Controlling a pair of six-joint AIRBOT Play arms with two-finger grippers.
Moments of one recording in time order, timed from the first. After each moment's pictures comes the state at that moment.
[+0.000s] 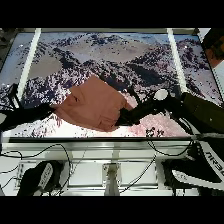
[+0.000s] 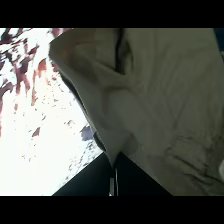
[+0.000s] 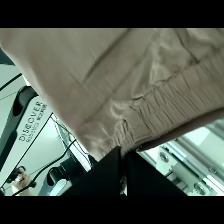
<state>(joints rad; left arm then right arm) 0.28 -0.72 0.68 0.95 -1.08 -1.39 0.38 -1.30 0.90 -0.56 1.31 1.48</state>
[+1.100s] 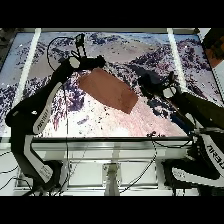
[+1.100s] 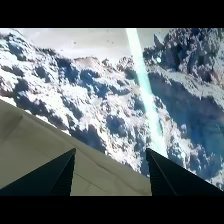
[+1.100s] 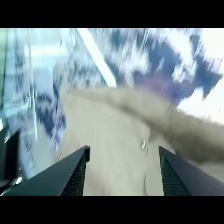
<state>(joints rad) -0.29 -1.87 1.73 0.94 -0.54 -1.40 0.17 -1.35 0.90 -0.77 0.34 1.98</state>
